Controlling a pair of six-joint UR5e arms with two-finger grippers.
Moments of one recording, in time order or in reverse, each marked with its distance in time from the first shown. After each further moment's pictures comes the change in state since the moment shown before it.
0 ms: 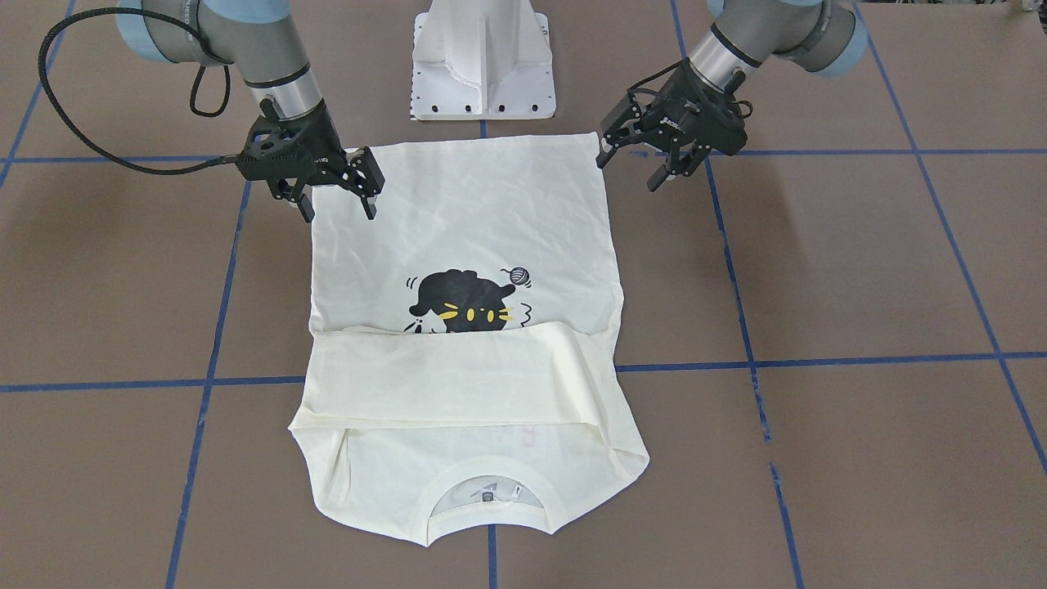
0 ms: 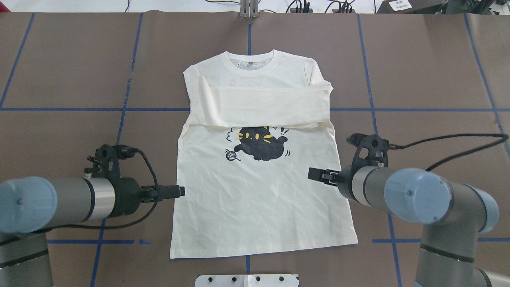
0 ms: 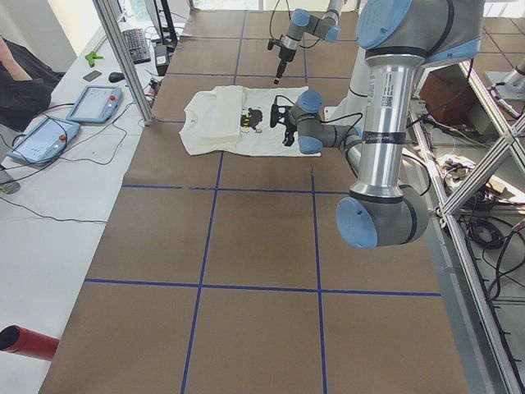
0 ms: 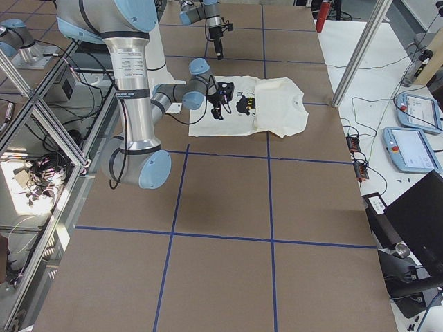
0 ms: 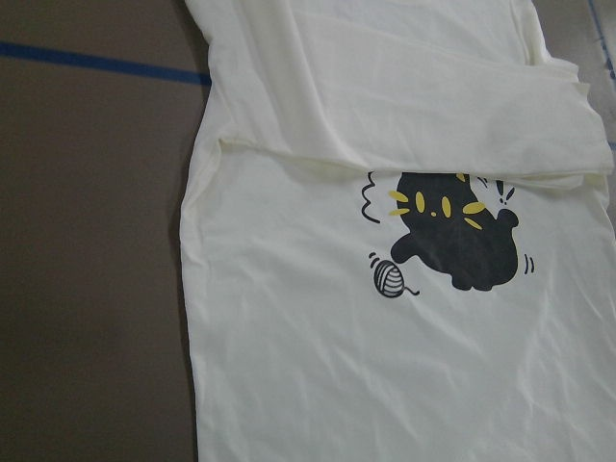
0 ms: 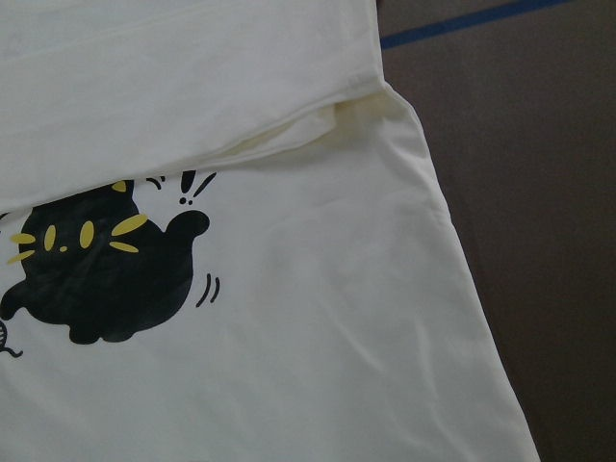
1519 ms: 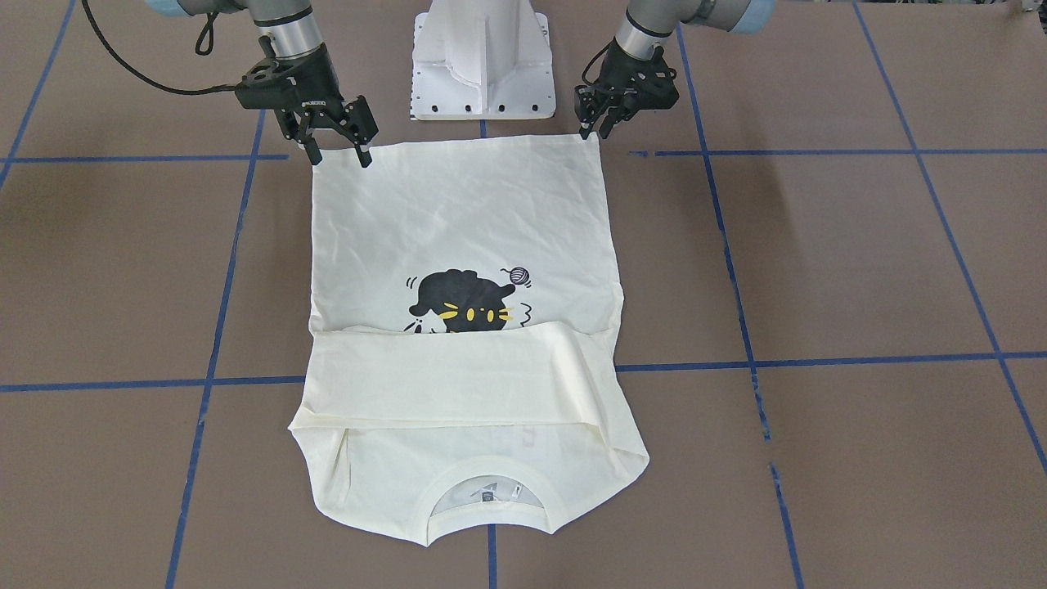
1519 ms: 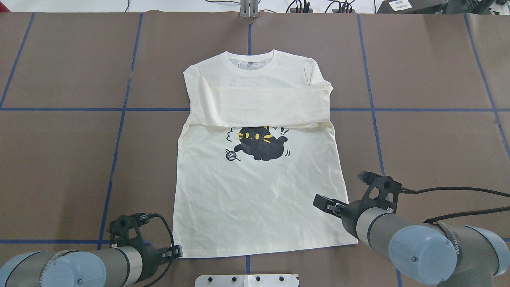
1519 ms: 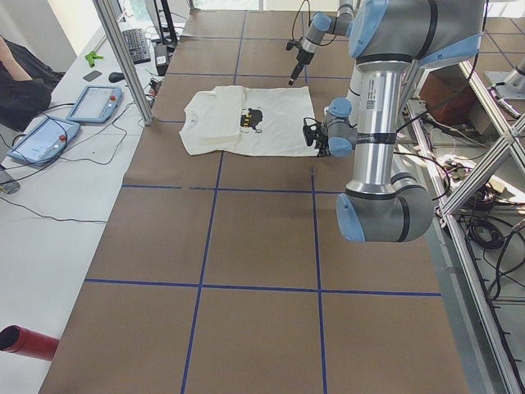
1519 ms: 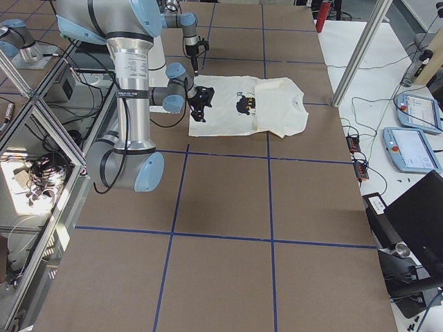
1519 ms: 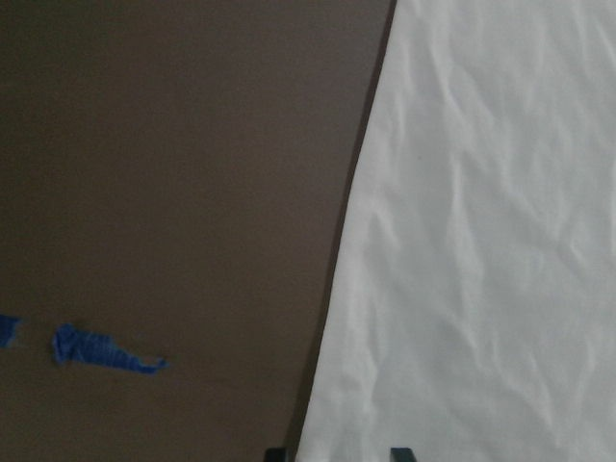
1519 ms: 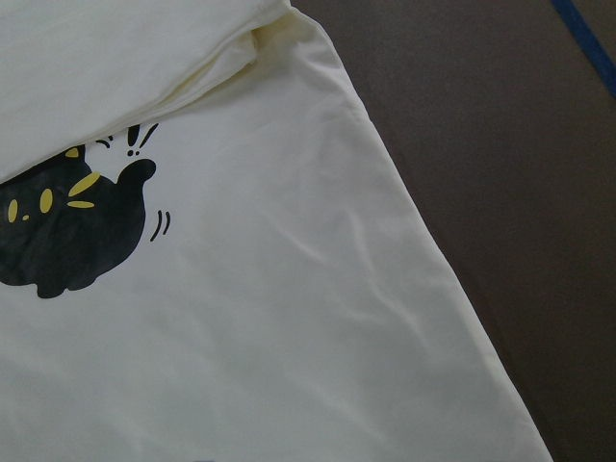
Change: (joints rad) left arm 0.267 -0.002 0.013 0.207 0.146 -0.315; right arm -0.165 -0.080 0.062 -0.021 -0.190 0.215
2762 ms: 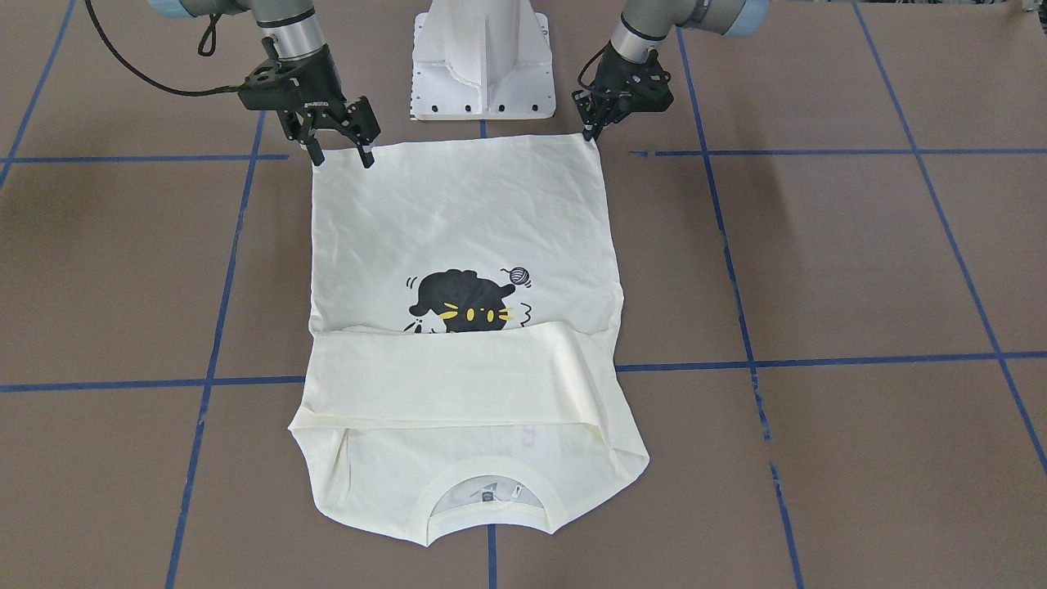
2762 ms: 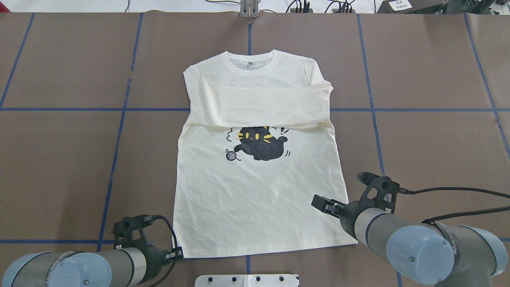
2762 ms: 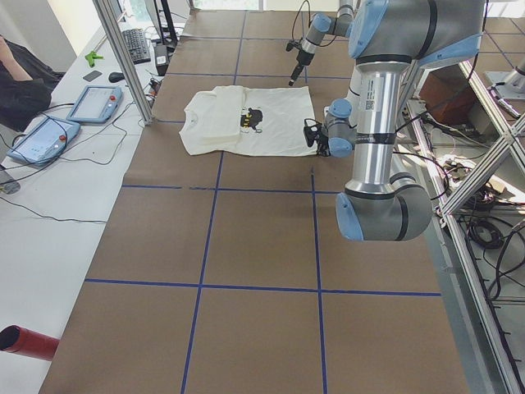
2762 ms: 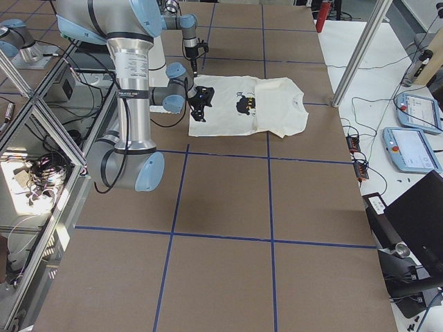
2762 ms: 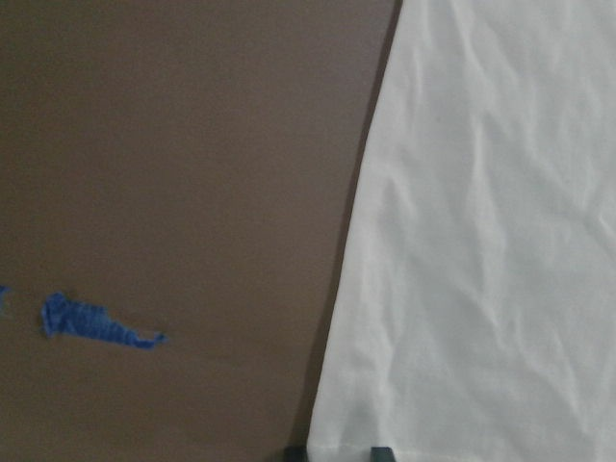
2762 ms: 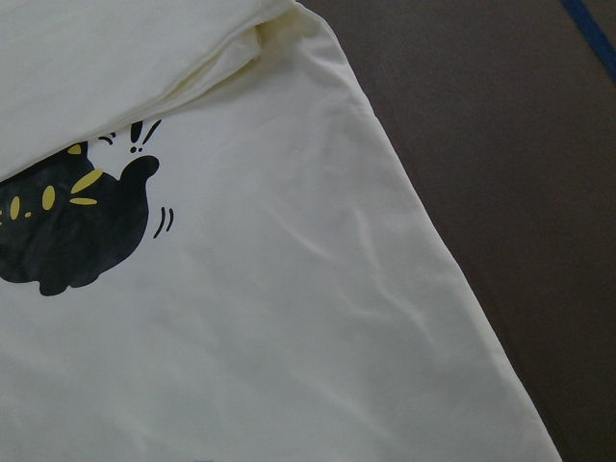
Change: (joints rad) left arm 0.003 -0.017 0.021 0.000 -0.001 0.003; right arm -0.002 0.007 -0.006 0.000 0.000 0.000
